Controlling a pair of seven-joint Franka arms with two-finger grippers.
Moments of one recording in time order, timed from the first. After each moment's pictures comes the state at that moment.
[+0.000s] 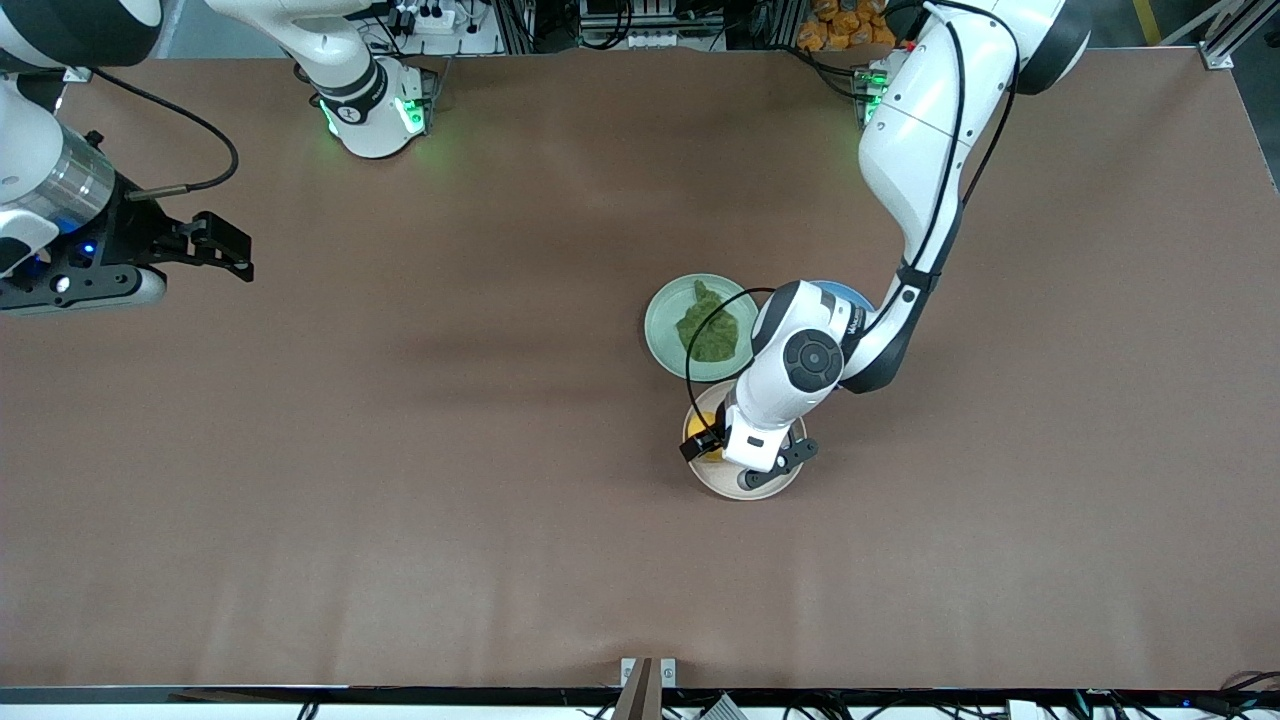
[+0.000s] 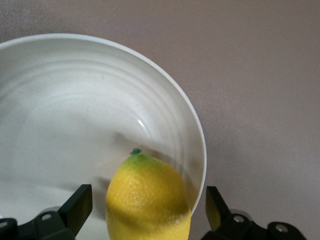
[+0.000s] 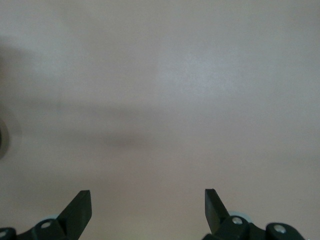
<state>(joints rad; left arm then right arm) -0.48 0.84 -0.10 -1.46 -0.18 2.48 -0.91 0.06 0.03 0.06 -1.58 0.00 1.57 0.00</state>
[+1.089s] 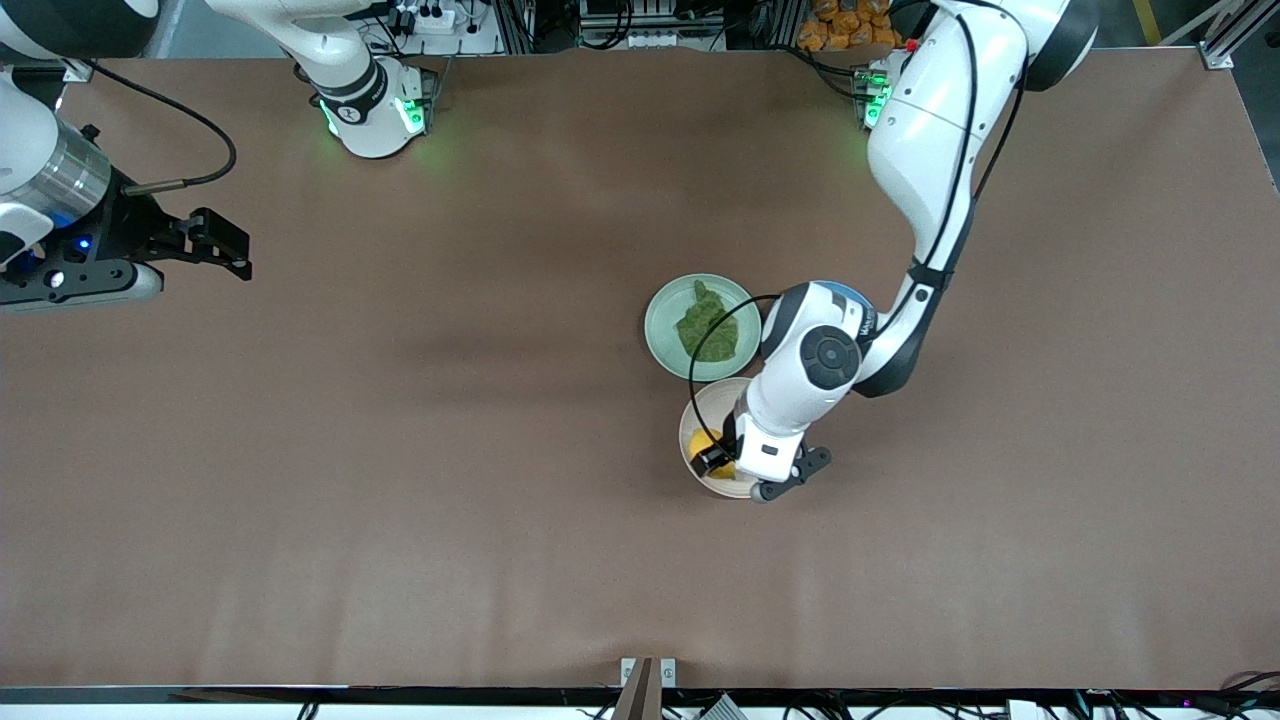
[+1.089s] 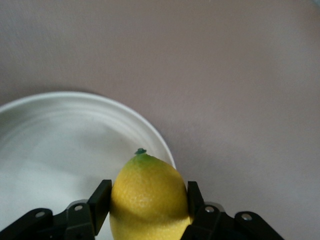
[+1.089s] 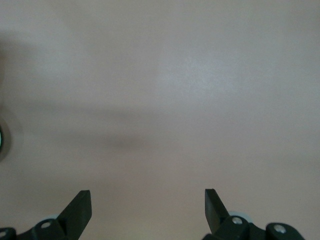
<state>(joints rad) -0.46 0.81 -0.08 -1.43 -0.18 2.51 -0.93 0.06 0.02 0.06 -1.58 0.00 1.57 0.00</state>
